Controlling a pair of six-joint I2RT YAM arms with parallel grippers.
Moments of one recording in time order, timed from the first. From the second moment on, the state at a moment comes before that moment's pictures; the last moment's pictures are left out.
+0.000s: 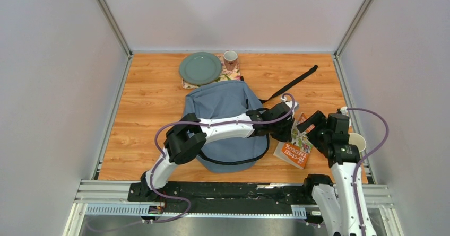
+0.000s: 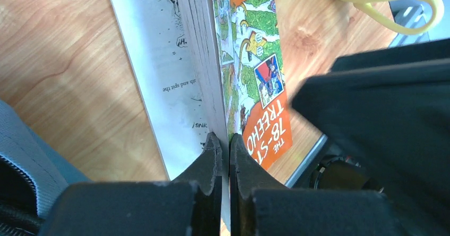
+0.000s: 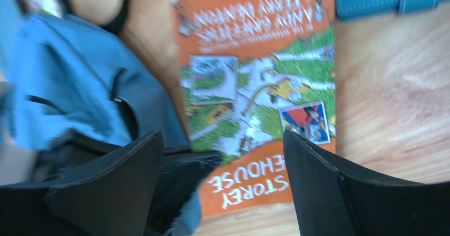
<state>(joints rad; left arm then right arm) -1.16 2.17 1.72 -0.27 0.10 -0.64 -0.08 0.66 0.57 -0.73 -0.08 0.71</state>
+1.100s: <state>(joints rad) -1.03 1.51 1.33 -0.14 0.12 -0.50 -0.08 0.45 0.84 -0.77 -0.28 0.73</state>
